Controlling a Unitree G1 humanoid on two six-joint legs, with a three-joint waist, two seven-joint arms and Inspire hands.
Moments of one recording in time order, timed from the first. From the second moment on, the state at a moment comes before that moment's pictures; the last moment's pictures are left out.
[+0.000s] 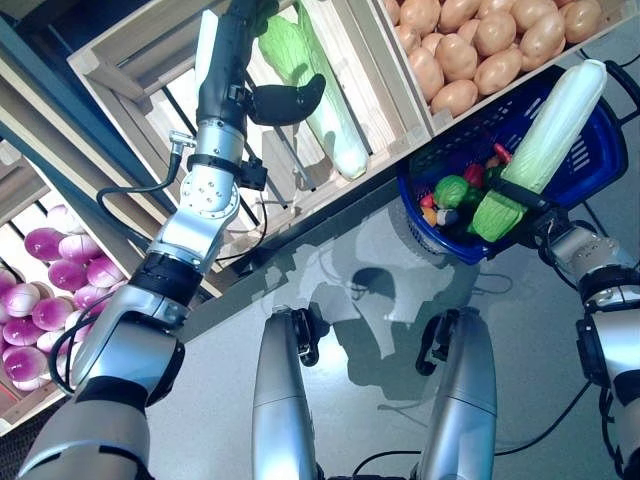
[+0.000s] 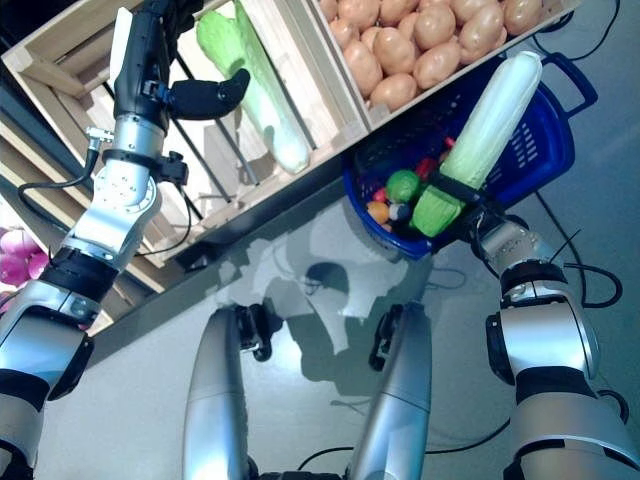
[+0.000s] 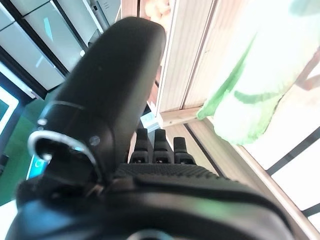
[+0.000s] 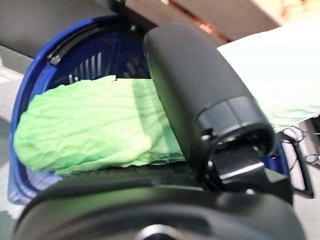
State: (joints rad) left arm -1.04 0.64 -0.43 0.55 -0.32 -0.36 0.30; right arm -1.12 -0.68 0.18 1.34 1.20 0.31 0.11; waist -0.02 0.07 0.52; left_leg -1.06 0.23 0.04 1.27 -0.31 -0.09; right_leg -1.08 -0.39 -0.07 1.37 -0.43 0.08
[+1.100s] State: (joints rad) left arm -1.14 0.86 -0.61 0.63 0.01 -0.35 0.44; right arm -0.98 -0.73 0.21 1.35 1.22 0.38 0.27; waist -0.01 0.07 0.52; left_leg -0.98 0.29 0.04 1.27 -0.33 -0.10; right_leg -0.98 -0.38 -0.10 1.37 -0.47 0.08
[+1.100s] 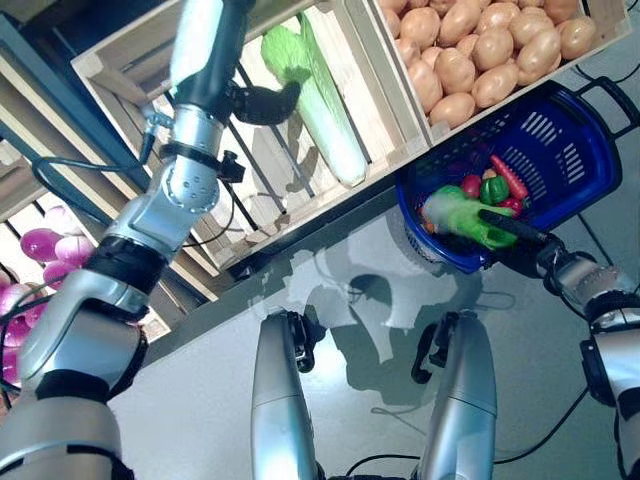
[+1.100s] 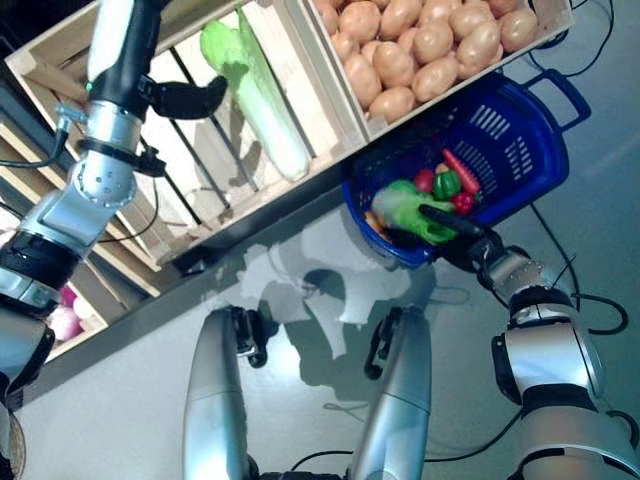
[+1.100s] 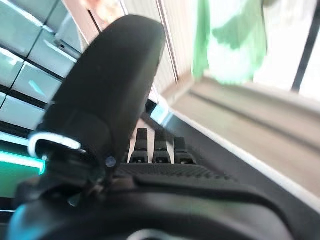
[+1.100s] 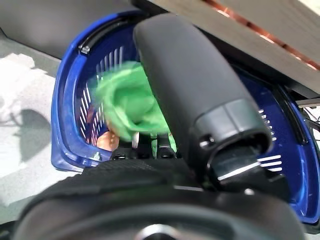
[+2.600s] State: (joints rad) left arm -1.56 0.96 -1.33 0.77 0.79 -0.14 0.39; right arm -0.92 -0.87 0.32 1.01 1.31 0.33 0.41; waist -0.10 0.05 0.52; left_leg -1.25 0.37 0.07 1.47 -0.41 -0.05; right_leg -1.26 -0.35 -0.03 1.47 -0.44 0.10
